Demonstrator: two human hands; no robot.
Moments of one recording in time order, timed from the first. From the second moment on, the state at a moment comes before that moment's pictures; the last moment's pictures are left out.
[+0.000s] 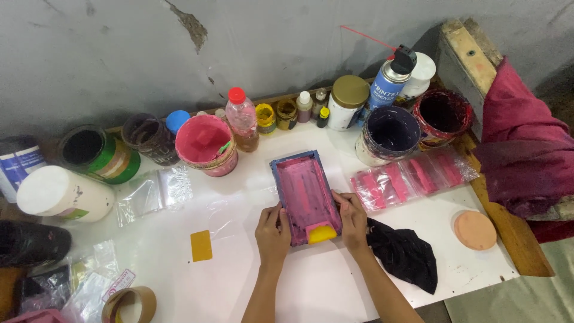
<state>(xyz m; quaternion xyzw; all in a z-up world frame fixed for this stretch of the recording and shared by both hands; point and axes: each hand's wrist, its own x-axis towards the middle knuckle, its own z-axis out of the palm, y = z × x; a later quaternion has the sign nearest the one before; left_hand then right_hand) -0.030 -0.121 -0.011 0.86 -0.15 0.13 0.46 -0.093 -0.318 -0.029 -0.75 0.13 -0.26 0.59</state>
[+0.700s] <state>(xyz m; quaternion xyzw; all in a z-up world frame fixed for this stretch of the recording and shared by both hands) -0.028 -0.121 -0.014 0.87 -0.14 0.09 0.47 -0.089 -0.311 -0.015 -0.76 0.22 -0.23 0.56</state>
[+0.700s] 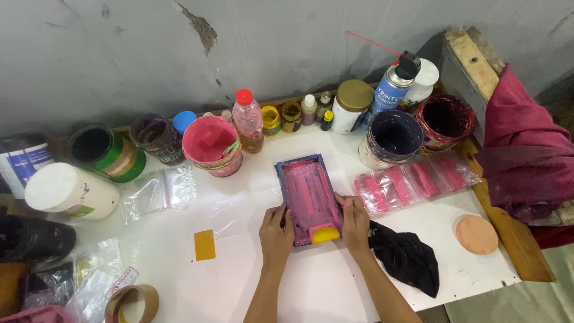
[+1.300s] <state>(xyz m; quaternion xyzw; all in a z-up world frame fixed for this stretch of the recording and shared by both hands) -0.032 -0.111 0.015 0.85 -0.24 0.15 0.45 -0.100 -0.308 -0.008 -0.74 0.18 -0.31 0.57</state>
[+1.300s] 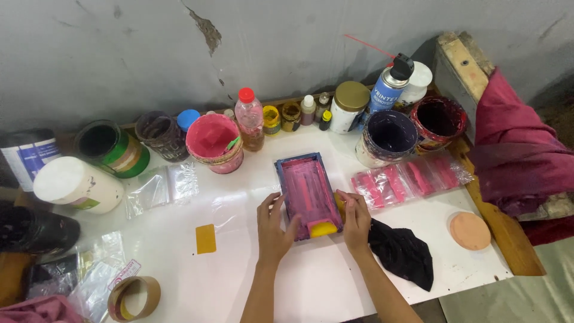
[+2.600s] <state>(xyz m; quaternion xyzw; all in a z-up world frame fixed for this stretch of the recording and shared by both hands) -0.036 -0.097 0.039 0.92 -0.30 -0.09 0.25 -0.081 -0.334 0.024 -0.97 -0.13 -0.10 0.15</state>
